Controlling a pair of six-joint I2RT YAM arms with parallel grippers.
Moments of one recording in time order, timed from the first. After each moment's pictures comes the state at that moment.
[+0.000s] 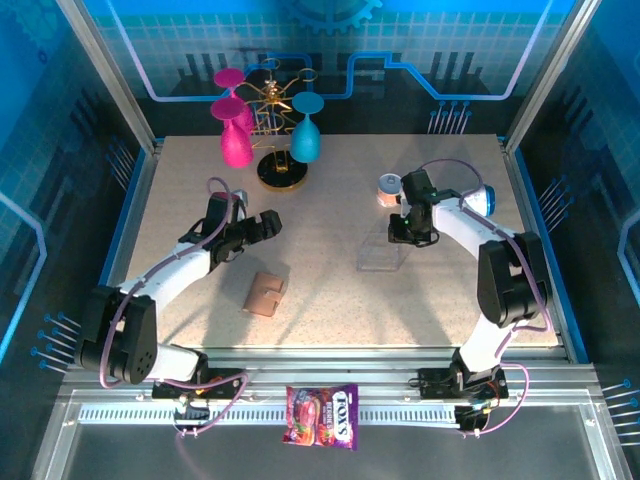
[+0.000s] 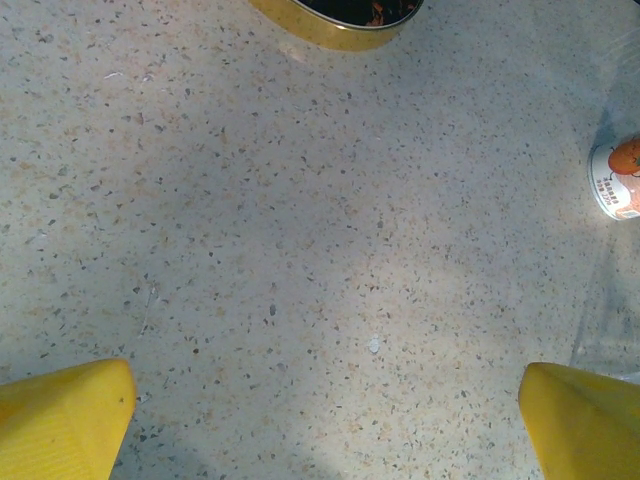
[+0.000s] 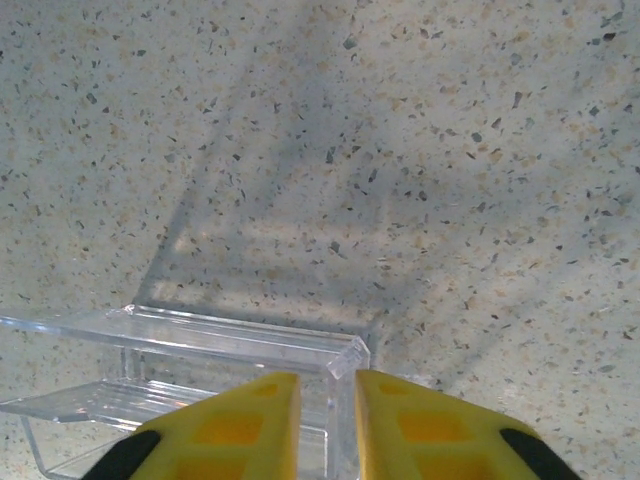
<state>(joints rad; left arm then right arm) -0.21 1.39 0.79 -0.16 0.12 -0.58 0.26 1.73 1.20 -0.72 -0.13 0.32</state>
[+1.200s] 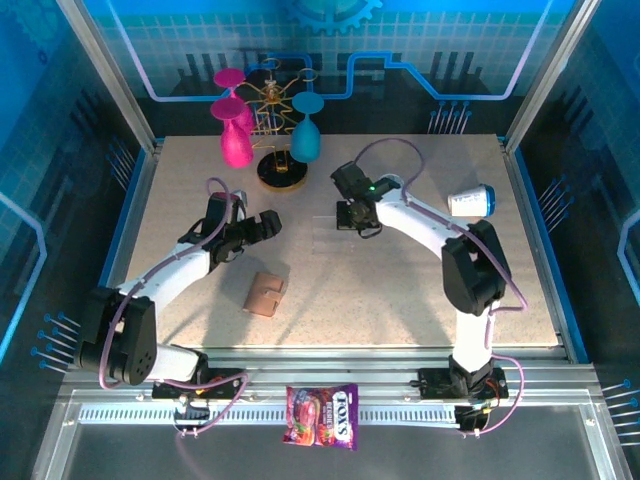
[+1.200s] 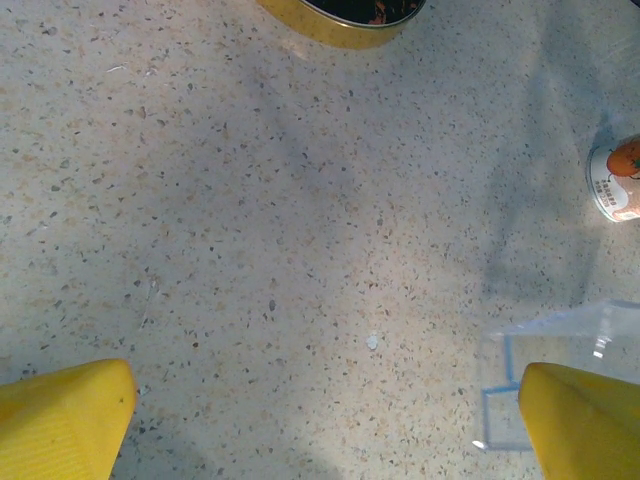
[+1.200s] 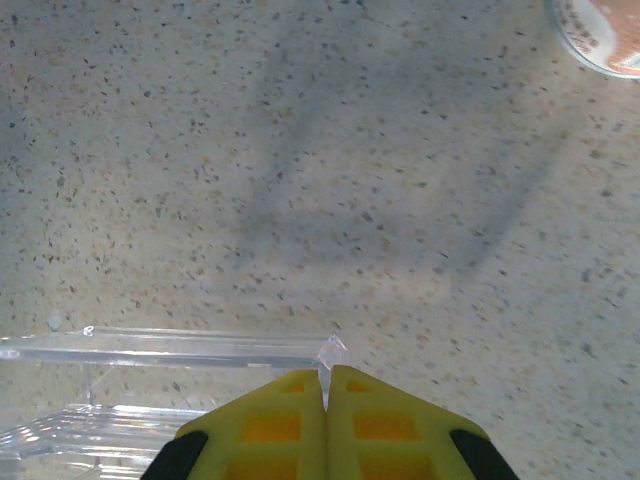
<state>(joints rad) -0.21 1.37 0.79 -0.17 0.13 -0.59 0.60 1.94 1.56 -0.77 0.17 0.57</state>
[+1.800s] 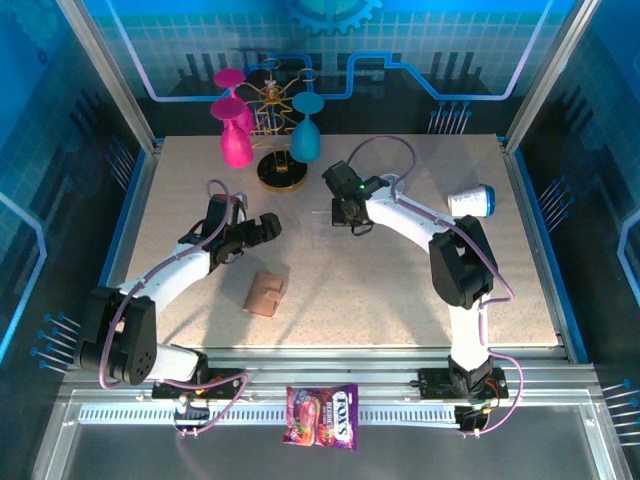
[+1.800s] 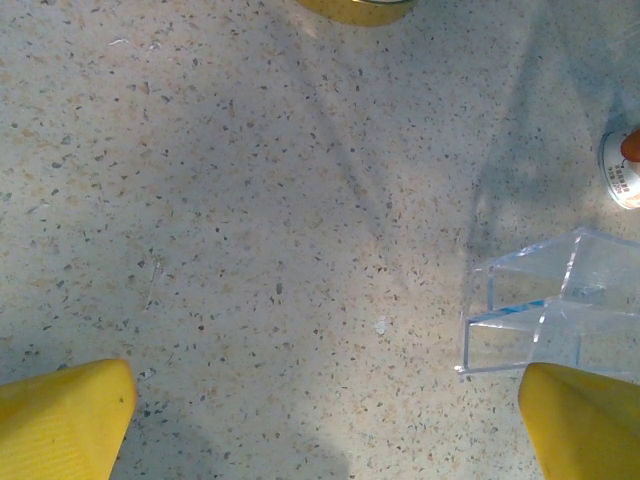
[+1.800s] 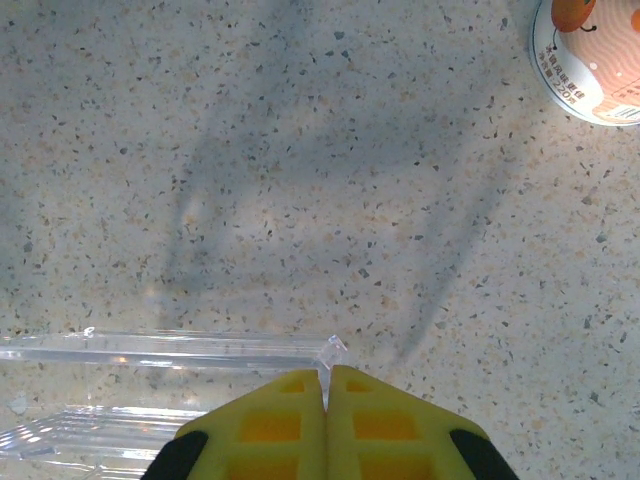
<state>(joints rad) -0.21 1.38 0.78 -0.19 0.13 -0.59 0.61 2.00 1.62 -0.76 0.26 0.60</state>
